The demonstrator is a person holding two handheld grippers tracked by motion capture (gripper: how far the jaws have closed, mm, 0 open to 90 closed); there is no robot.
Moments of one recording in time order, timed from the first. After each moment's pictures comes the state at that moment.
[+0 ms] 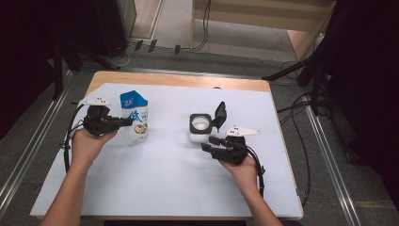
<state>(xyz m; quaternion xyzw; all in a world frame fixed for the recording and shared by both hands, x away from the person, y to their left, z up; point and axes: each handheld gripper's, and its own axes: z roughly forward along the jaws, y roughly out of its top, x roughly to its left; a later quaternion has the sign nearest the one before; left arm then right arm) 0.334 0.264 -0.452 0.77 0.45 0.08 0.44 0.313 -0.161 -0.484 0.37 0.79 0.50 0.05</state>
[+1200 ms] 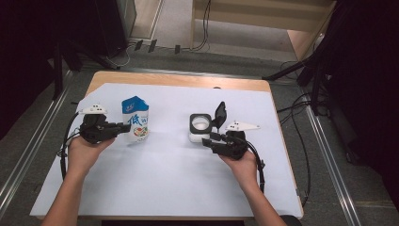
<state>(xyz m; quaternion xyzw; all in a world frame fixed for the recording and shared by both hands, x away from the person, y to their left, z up) 0.316 0.265 -0.459 0.77 0.44 0.09 0.45 0.328 -0.161 -0.483 0.37 0.78 0.50 0.05</state>
